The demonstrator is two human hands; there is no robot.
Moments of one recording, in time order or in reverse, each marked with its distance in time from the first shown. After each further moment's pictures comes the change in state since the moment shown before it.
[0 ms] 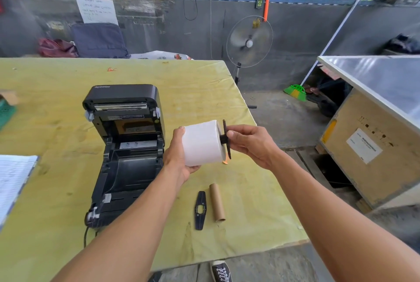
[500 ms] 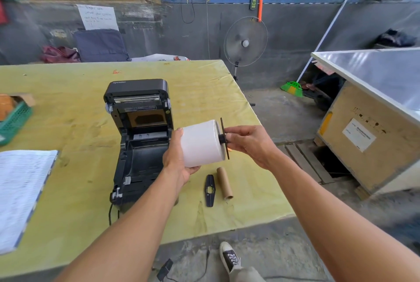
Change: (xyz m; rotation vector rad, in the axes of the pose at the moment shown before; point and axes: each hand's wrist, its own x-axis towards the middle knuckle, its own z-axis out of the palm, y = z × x) left_hand -0.055 -0.006 -0.047 -0.002 -0.045 0.022; right_hand -0.065 0.004 0.047 -0.065 0.075 -0.053
